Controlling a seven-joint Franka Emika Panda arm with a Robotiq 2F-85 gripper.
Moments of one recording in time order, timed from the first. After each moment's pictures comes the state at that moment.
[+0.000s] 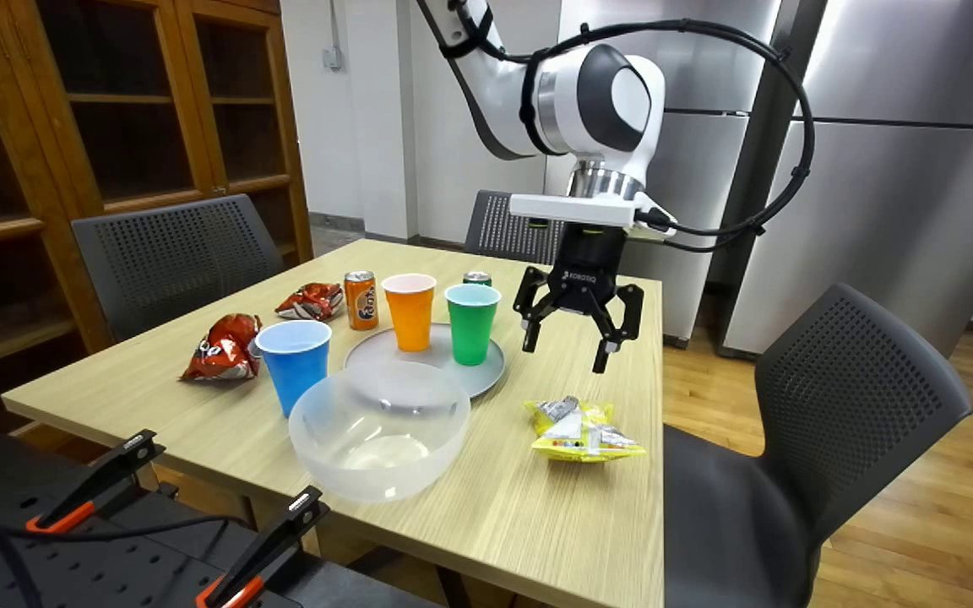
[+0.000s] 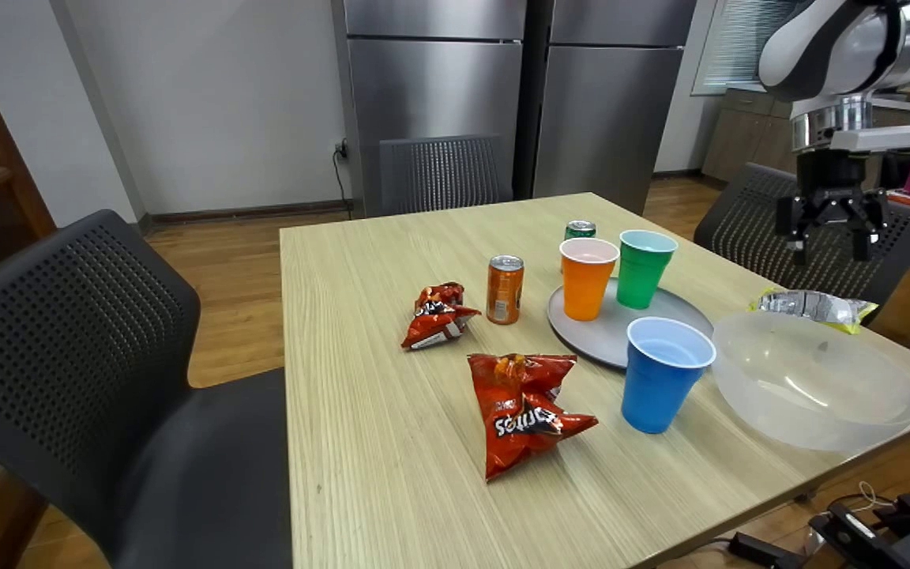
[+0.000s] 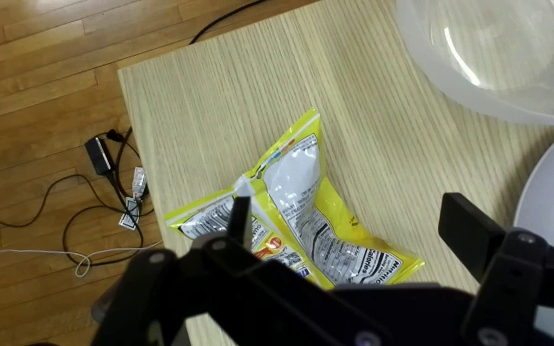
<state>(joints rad) -0.29 0.63 -0.23 -1.78 -0.05 1.96 -0.21</state>
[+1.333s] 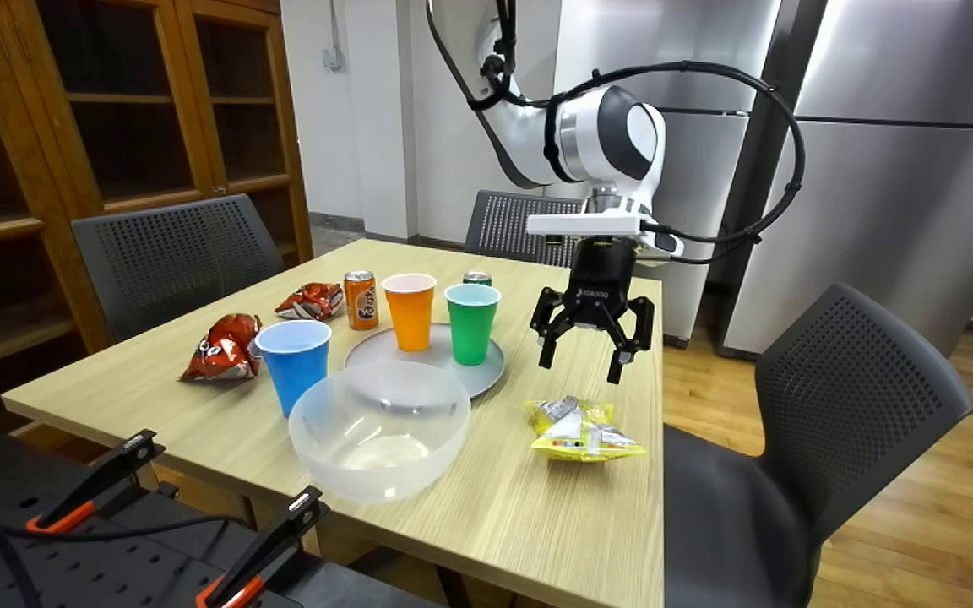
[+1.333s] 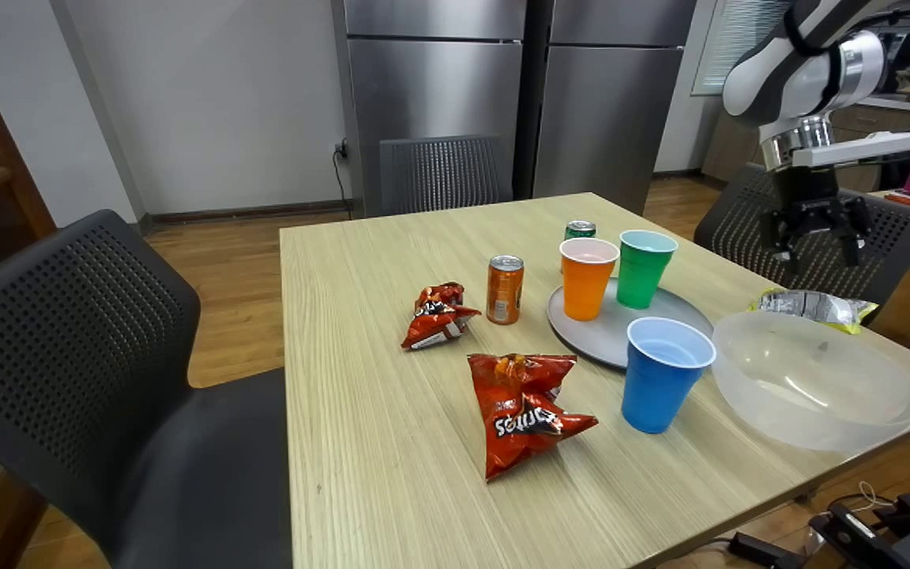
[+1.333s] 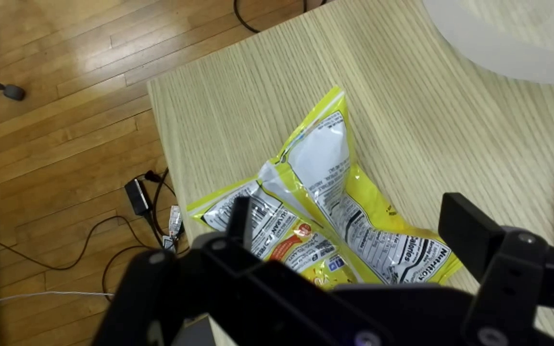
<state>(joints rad) -0.29 0.84 -0.23 -1.50 -0.09 1.76 -0.12</state>
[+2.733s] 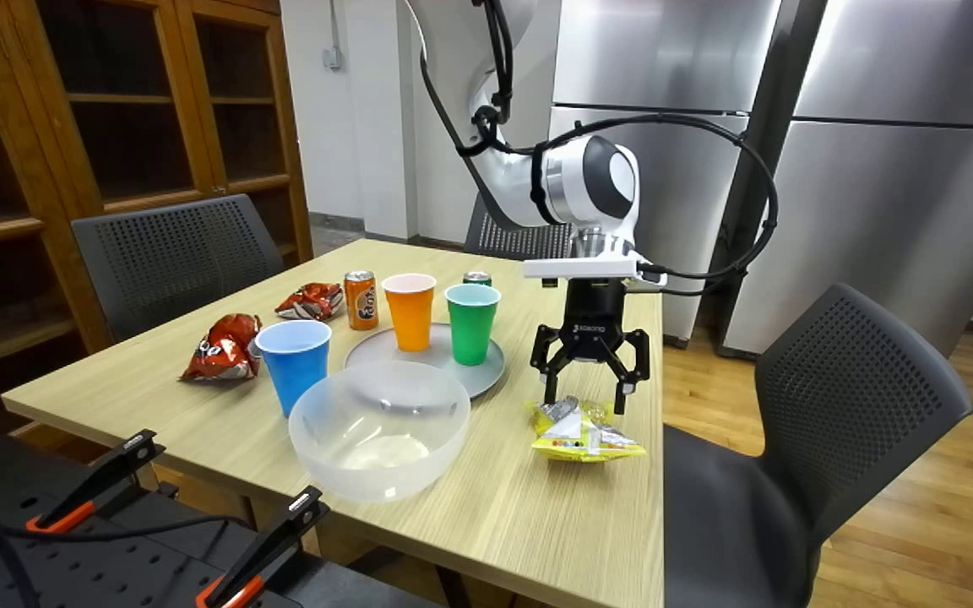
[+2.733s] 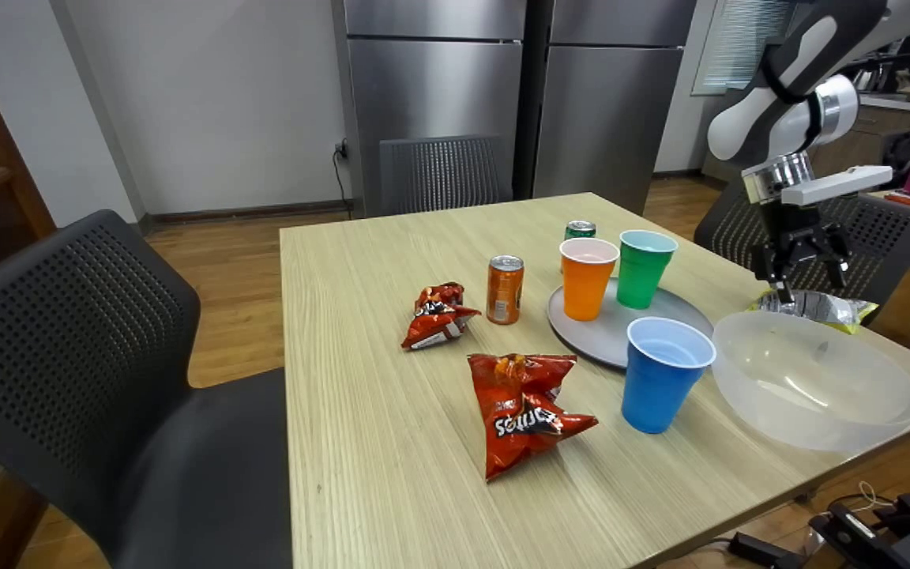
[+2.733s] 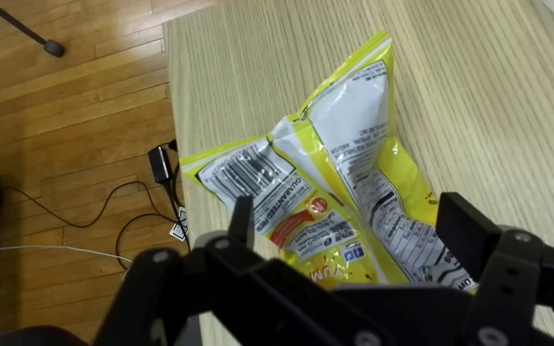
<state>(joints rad) -0.28 0.92 -0.22 -1.50 -0.19 1.87 -0.15</state>
